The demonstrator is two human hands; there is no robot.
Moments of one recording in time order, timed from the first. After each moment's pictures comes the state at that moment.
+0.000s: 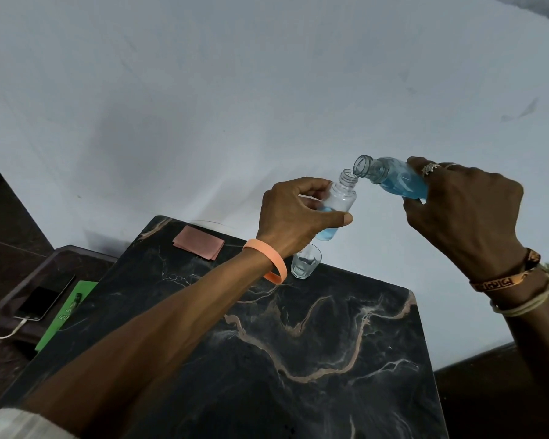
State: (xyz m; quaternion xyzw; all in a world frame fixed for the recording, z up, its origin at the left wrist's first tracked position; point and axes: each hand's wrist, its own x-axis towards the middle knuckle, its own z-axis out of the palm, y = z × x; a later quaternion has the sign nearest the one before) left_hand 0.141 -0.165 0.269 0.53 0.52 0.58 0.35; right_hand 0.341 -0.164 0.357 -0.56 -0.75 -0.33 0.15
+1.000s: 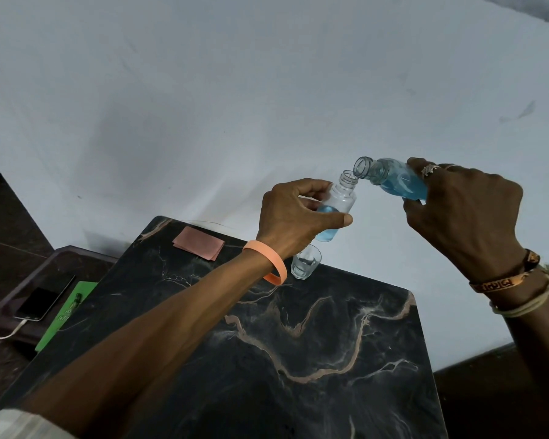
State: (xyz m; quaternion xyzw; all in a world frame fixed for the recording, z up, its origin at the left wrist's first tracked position) left_hand 0.140 -0.169 0.271 0.52 0.51 0.58 0.36; right_hand 0.341 -0.165 0.358 -0.55 -0.75 -0.33 0.15
